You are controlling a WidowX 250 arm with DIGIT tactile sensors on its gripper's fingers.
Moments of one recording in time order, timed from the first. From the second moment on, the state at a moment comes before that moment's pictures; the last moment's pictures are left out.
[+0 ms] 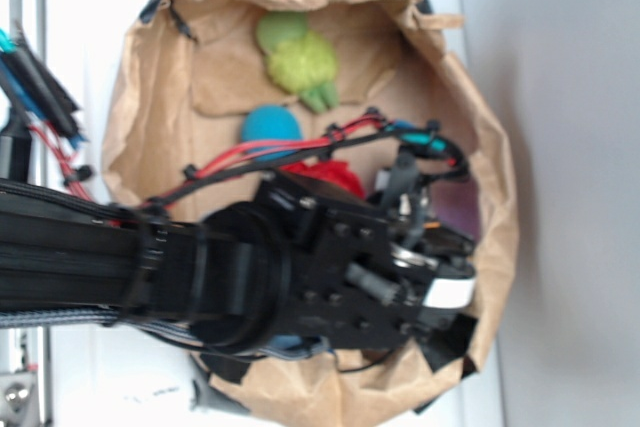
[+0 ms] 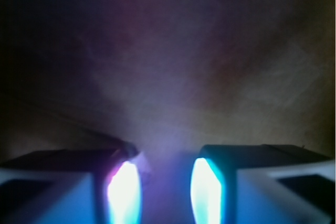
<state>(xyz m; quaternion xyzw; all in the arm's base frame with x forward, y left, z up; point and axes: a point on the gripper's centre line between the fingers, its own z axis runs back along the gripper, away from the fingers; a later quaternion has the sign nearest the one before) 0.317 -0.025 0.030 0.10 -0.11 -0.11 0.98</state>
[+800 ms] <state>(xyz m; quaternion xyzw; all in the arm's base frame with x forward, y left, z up) 0.279 0.015 0.110 -0.01 -0.09 -0.14 0.99</state>
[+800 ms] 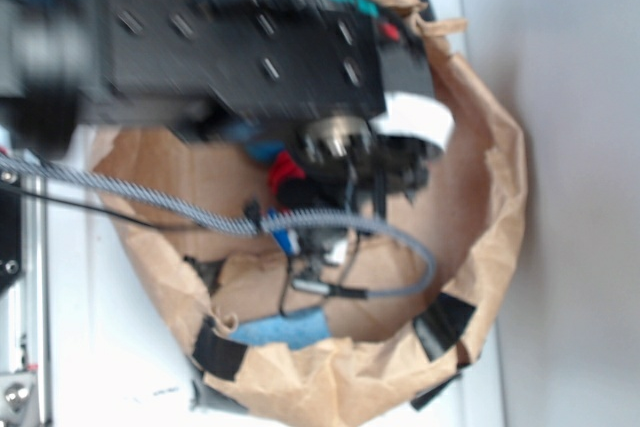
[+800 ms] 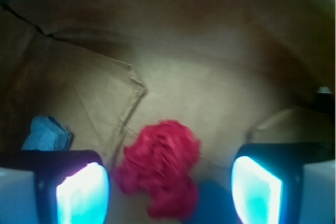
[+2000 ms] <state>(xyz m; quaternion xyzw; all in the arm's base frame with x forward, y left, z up) 0.282 -0.003 0.032 0.07 -0.10 -0.12 0.99</state>
